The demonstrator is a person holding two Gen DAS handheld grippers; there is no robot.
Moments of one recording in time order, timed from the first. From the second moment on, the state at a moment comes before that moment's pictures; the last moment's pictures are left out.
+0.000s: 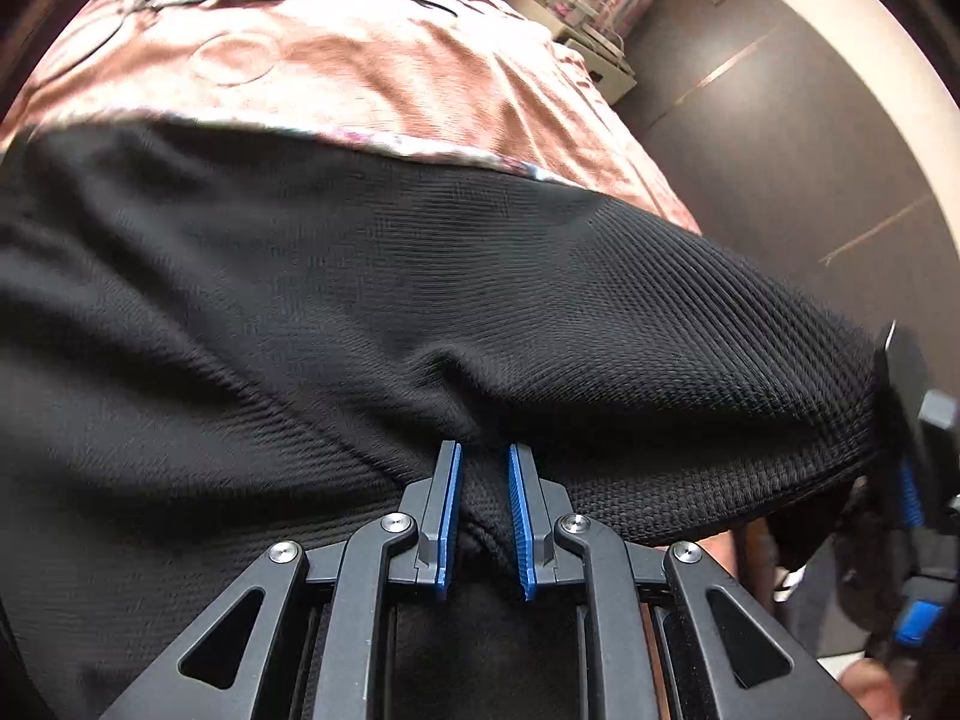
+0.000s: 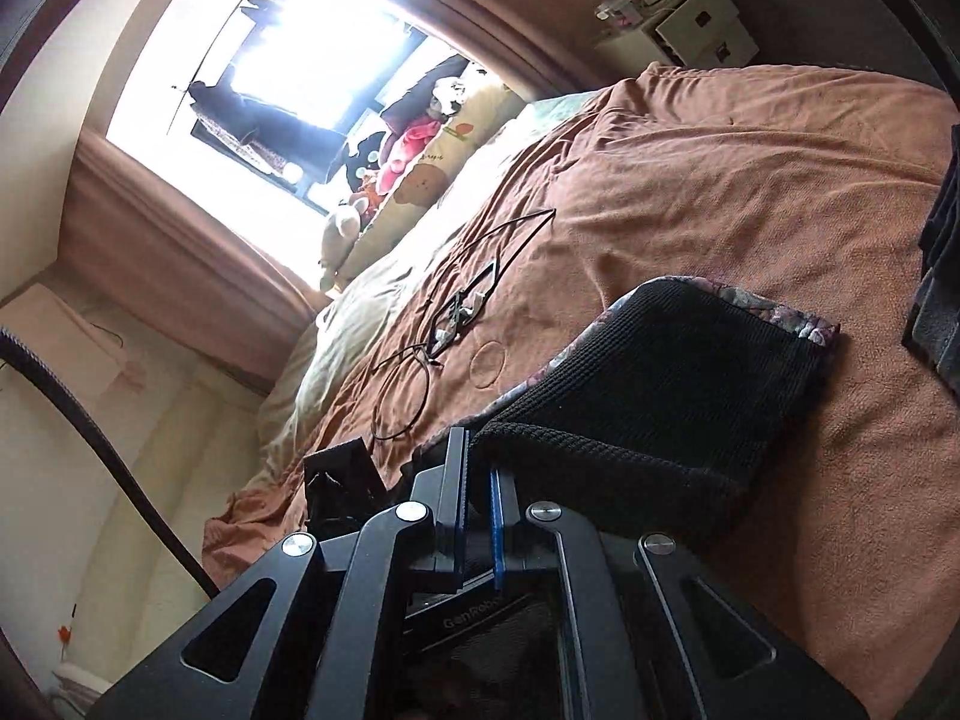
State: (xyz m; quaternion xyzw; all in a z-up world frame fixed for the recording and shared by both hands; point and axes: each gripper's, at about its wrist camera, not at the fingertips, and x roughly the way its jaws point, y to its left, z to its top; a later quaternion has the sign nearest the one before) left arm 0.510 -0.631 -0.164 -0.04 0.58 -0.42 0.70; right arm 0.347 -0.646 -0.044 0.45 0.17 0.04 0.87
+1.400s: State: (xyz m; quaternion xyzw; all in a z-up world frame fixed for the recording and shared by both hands) left arm 0.460 -0.620 -0.066 0.09 0.51 -0.40 0.76; right arm 0.309 -0.704 -0.089 0.54 0.24 -0.05 0.80
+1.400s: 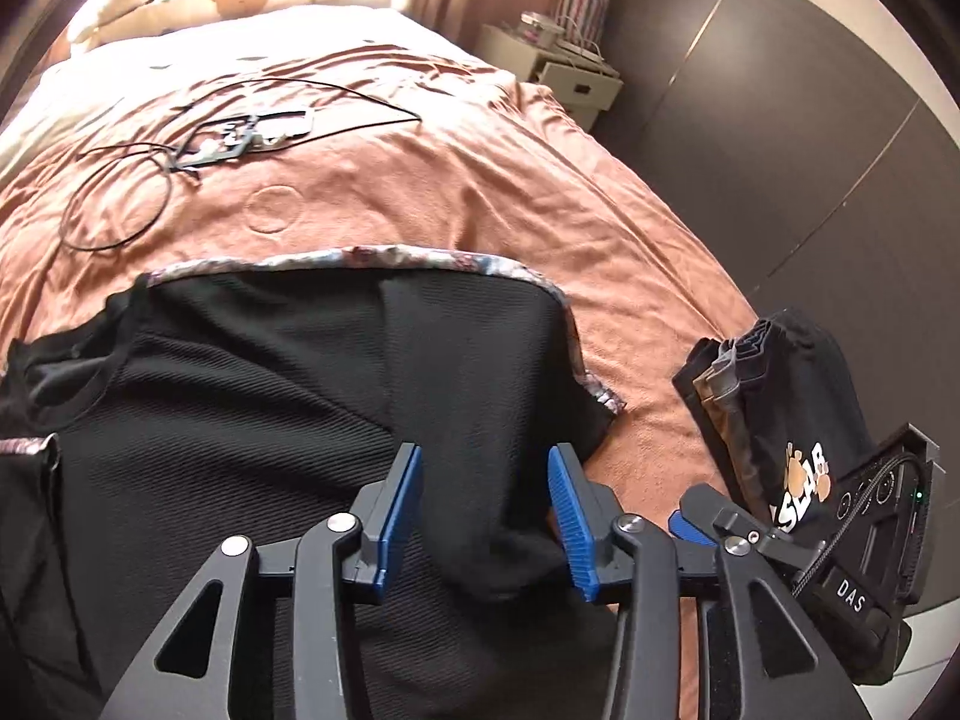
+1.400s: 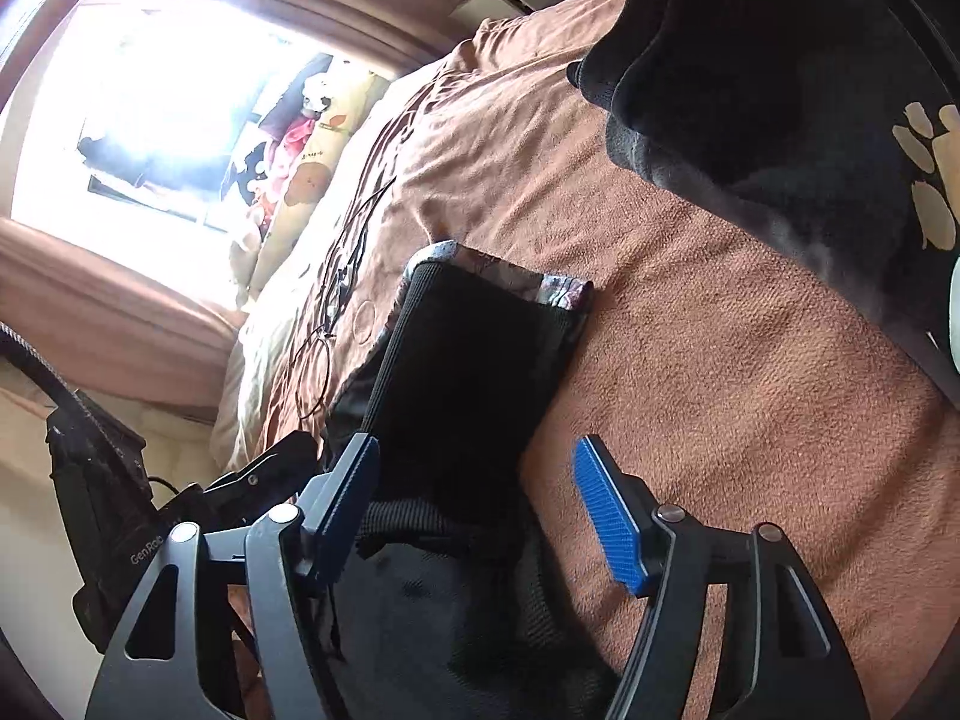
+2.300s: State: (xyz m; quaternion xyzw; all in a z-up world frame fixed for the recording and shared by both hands) left arm 0.497 -0.667 -0.078 0.14 0.50 -0.38 0.77; right arm 0.310 -0.726 -0.098 0.55 0.24 -0.07 0.79
